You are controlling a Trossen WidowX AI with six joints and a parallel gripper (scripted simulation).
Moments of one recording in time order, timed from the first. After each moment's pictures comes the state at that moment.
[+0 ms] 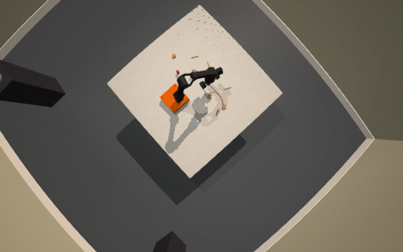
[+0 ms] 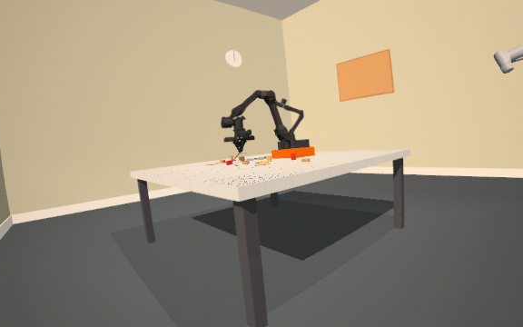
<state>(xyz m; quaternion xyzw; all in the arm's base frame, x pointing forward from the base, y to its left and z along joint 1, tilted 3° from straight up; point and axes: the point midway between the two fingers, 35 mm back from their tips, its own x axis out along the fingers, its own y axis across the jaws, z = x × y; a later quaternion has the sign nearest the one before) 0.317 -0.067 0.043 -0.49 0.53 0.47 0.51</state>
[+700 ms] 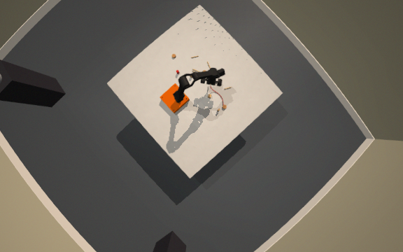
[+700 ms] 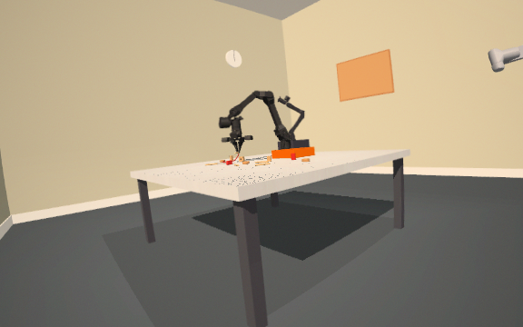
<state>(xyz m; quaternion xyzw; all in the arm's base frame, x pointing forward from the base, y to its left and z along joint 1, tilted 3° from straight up) 0.324 -0.082 0.045 -0.27 0.66 0.24 0.66</state>
